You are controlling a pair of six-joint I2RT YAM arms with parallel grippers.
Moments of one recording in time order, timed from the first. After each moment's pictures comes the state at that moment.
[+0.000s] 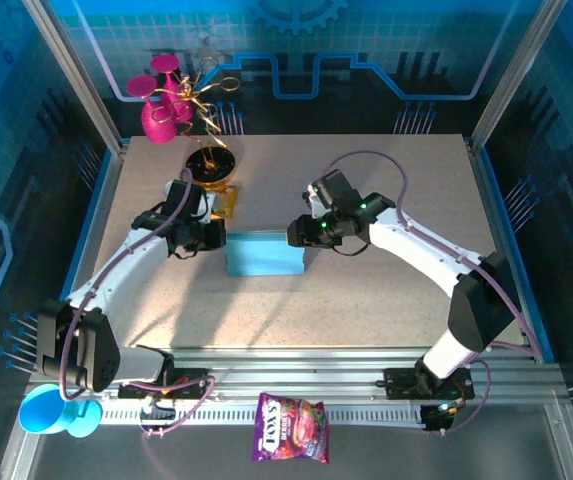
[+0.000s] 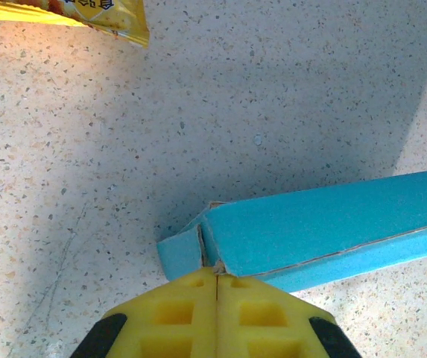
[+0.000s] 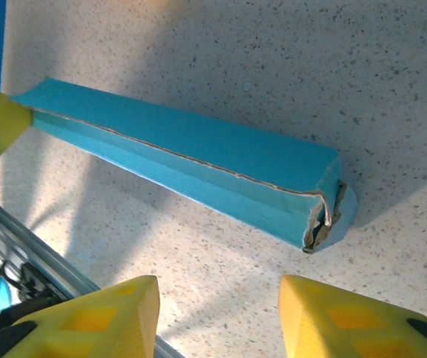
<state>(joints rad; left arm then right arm) -0.21 1.34 1.02 -0.70 0.21 -0.33 0.63 1.60 1.32 -0.69 -0.32 0.58</state>
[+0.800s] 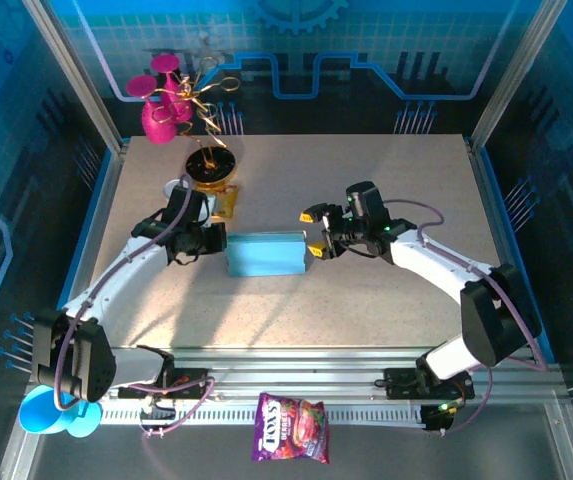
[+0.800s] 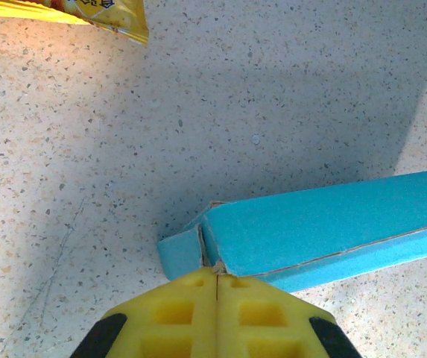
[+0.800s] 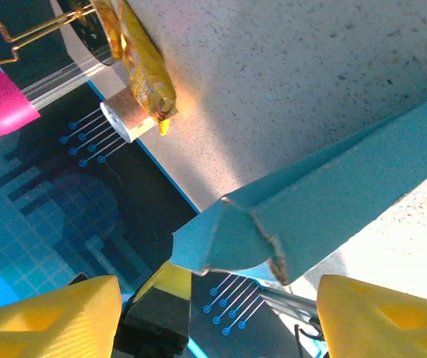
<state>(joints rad) -0.24 1.29 0.96 -0.66 0.17 -0.35 0.48 1.50 0.96 -0.14 -0.52 1.69</state>
